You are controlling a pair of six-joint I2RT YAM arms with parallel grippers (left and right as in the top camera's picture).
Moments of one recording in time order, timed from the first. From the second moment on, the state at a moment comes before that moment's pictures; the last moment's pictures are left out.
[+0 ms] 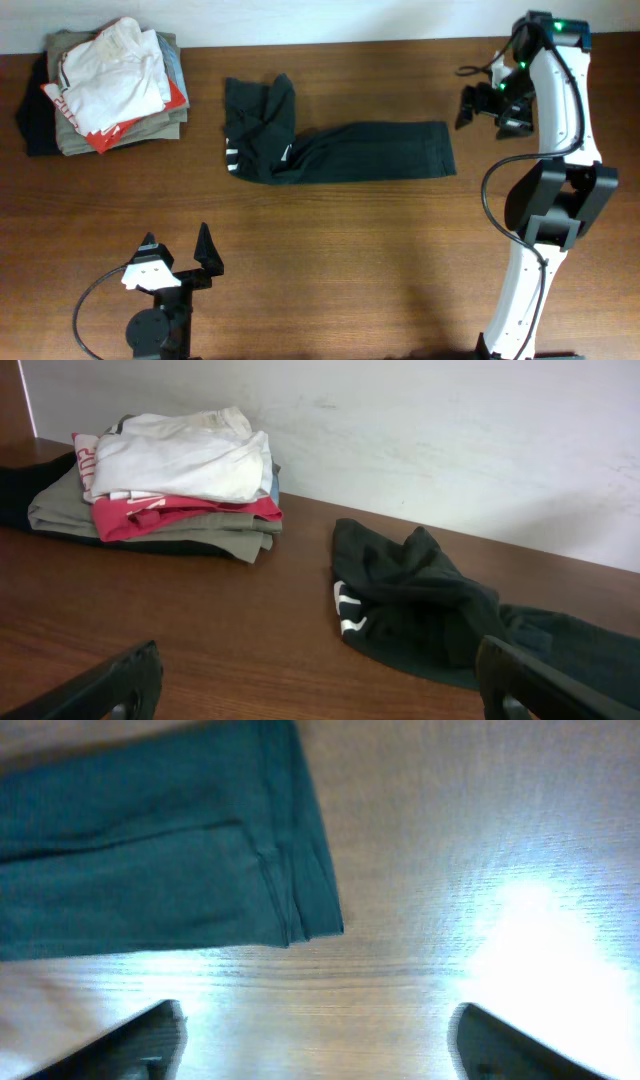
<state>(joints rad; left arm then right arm) 0.07 0.01 0.02 -0.08 0.01 -0.22 -0.18 2.39 2.38 -1.63 -0.20 0.03</state>
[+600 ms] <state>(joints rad) 0.07 0.01 0.02 -0.08 0.01 -0.22 -0.03 2.39 1.99 -1.34 -0.23 0.04</state>
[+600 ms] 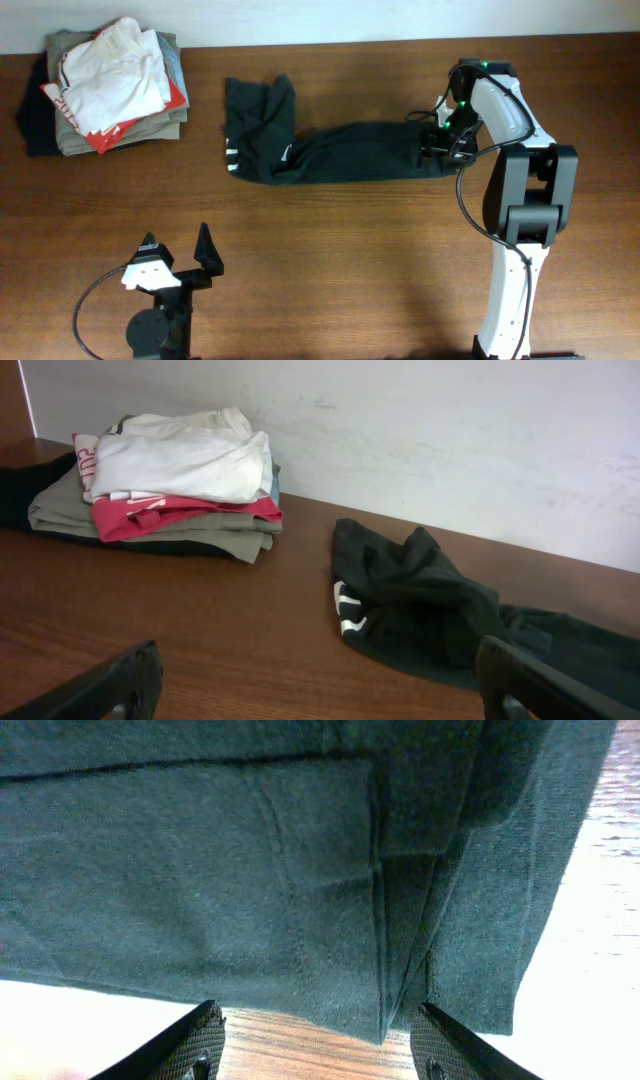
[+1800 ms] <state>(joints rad) 0.07 0.01 0.02 -0.08 0.01 -0.22 0.03 2.38 1.97 -1.32 -0.08 0.05</state>
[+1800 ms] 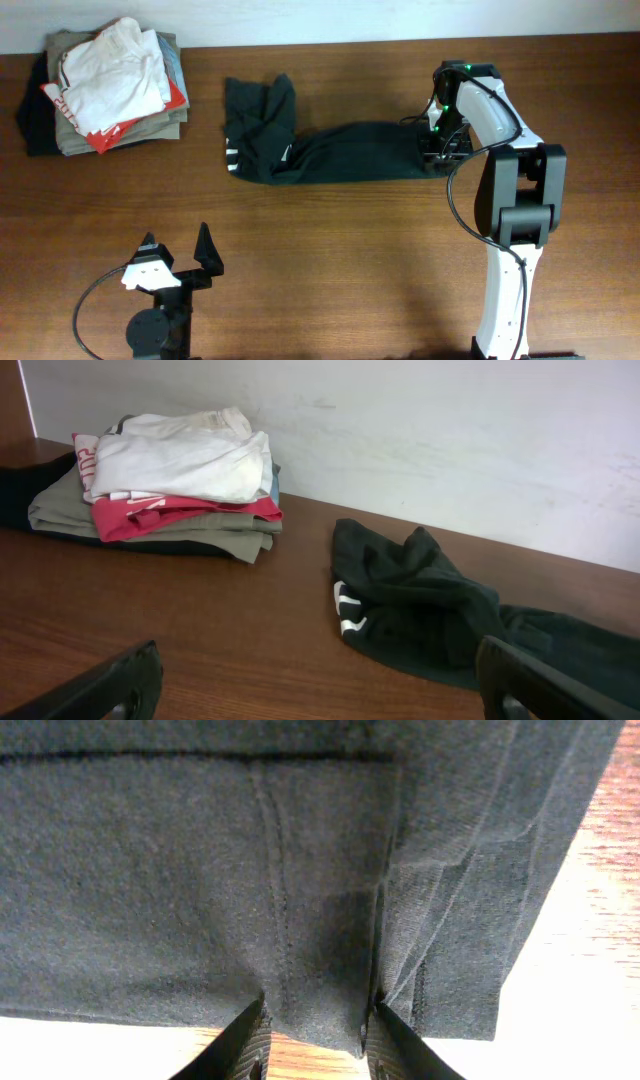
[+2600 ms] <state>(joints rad) 0.07 0.01 0.01 0.01 0.13 -0.26 0.03 1.39 2.20 -1.65 -0.08 0.16</state>
